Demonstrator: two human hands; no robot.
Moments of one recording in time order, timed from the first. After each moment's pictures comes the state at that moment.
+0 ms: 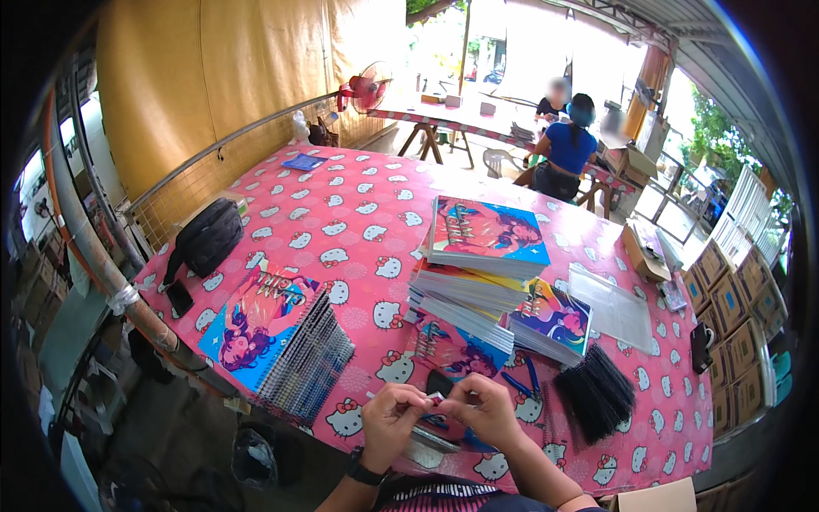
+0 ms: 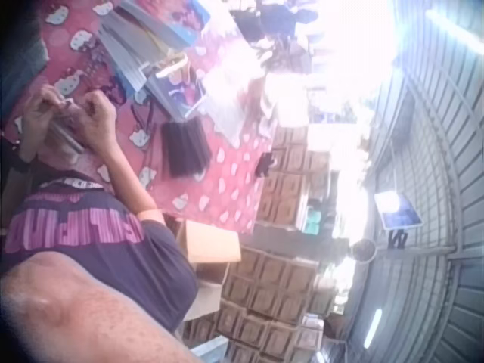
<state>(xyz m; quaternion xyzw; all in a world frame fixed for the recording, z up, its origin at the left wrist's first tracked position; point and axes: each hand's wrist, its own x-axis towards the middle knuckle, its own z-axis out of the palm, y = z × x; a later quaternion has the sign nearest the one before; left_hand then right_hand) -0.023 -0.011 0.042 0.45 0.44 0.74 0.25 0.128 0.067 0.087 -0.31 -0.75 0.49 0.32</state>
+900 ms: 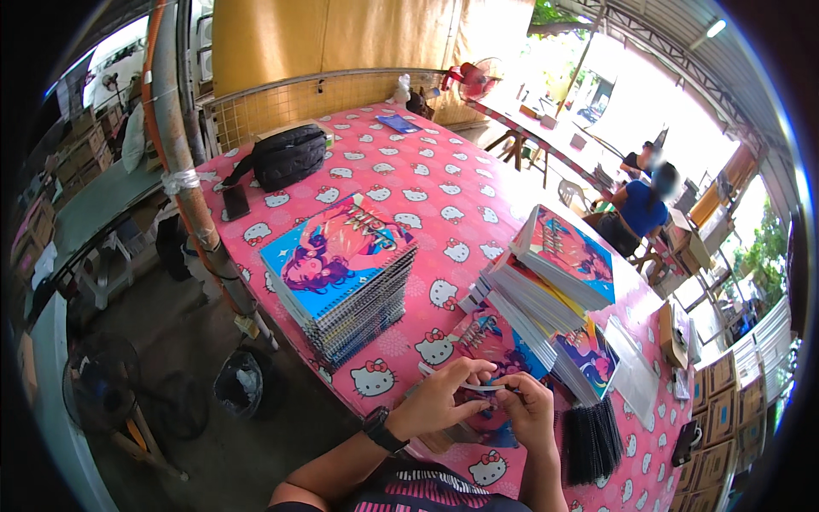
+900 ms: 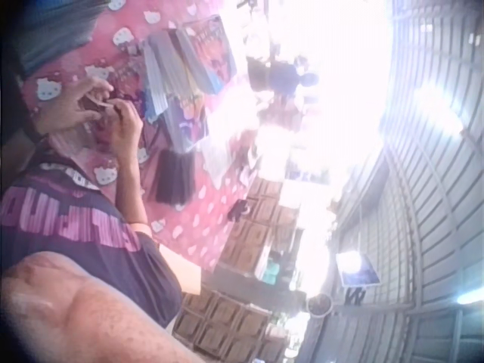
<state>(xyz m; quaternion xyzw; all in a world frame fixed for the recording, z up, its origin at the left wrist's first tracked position) -0.033 -0.027 0.059 0.54 0.48 0.65 0.25 0.121 0.064 0.105 -0.25 -0.84 0.39 0.28</state>
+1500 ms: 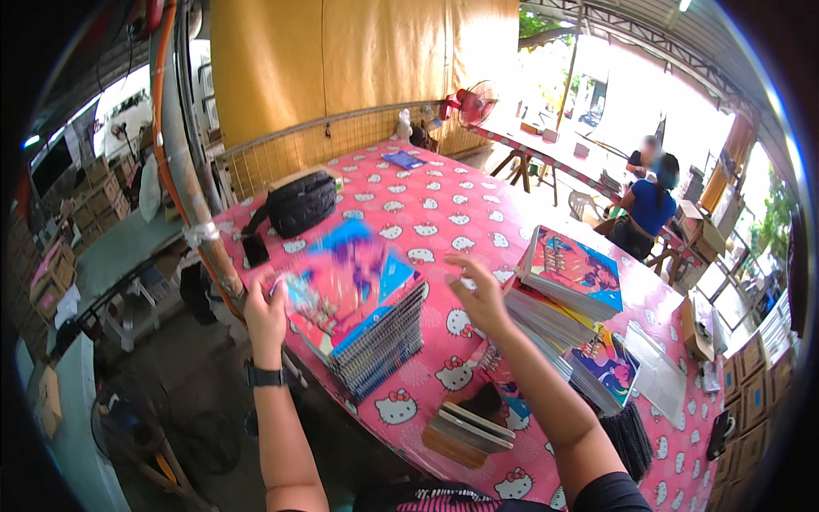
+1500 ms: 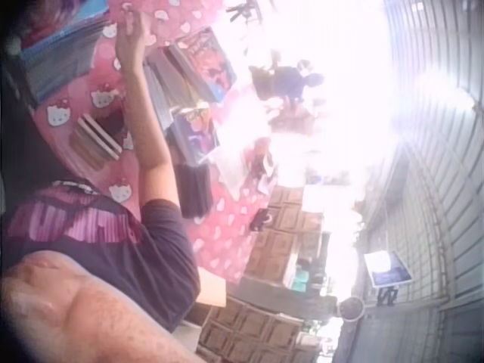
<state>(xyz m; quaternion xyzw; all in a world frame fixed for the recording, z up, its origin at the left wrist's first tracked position) -0.289 -0.108 0.083 0.29 0.74 0.57 -0.22 -0.069 0.172 0.111 -0.07 -0.83 0.39 0.40</state>
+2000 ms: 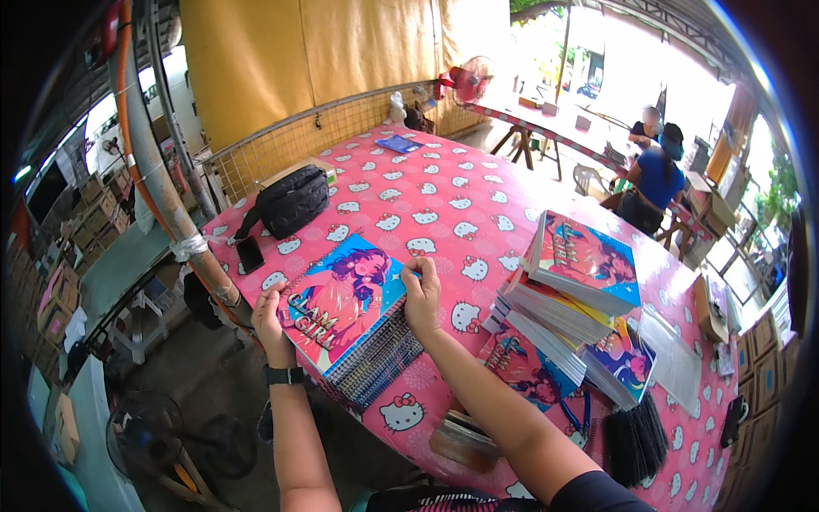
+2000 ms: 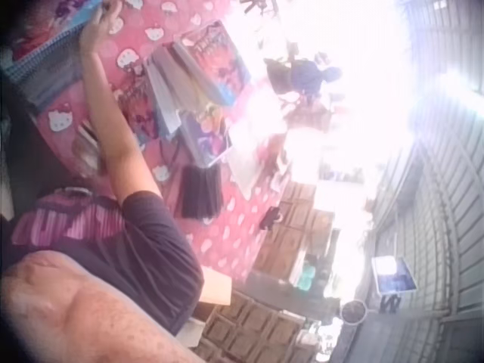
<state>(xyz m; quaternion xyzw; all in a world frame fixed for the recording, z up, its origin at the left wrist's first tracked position) -0.312 -0.071 0.031 0.18 0.48 0.86 0.01 -0.175 0.138 0.033 -0.13 -0.63 0.55 0.54</state>
